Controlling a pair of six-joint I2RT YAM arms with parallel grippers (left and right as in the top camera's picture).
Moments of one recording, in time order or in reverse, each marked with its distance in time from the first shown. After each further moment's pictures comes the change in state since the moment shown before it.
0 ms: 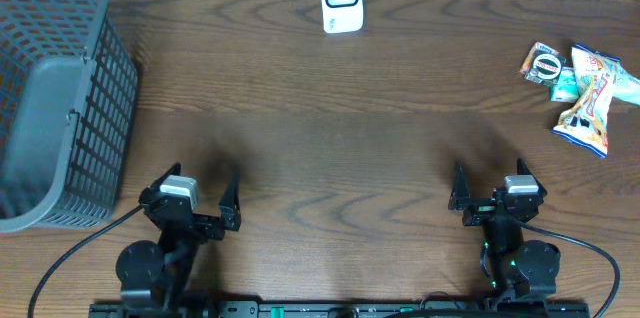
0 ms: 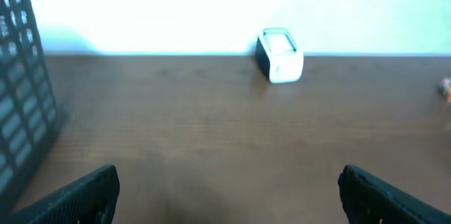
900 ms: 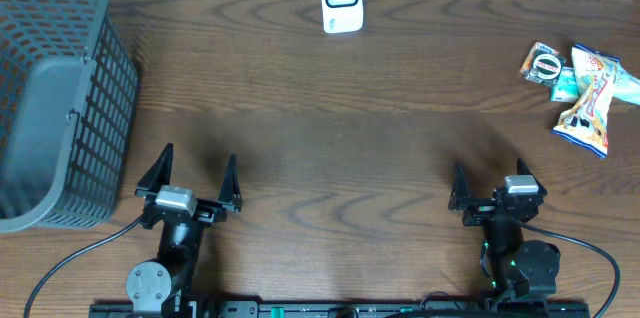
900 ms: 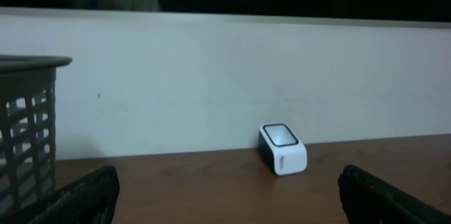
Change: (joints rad) left arm -0.054 -0.028 -0.214 0.564 -0.074 -0.003; right arm 0.000 0.000 0.000 0.000 0.000 0.000
